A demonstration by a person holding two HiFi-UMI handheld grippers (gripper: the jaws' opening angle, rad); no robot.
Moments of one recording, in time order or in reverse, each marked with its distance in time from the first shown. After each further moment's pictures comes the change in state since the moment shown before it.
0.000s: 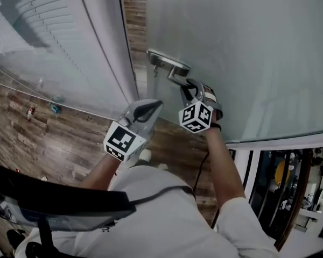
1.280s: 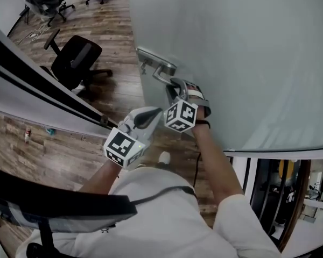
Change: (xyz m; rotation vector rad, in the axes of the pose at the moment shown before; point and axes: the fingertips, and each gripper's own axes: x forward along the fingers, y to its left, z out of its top) left arm 0.159 0.025 0.015 -0.057 0.021 -0.091; right arm 0.084 -0.107 -0.047 -0.020 0.022 -0.012
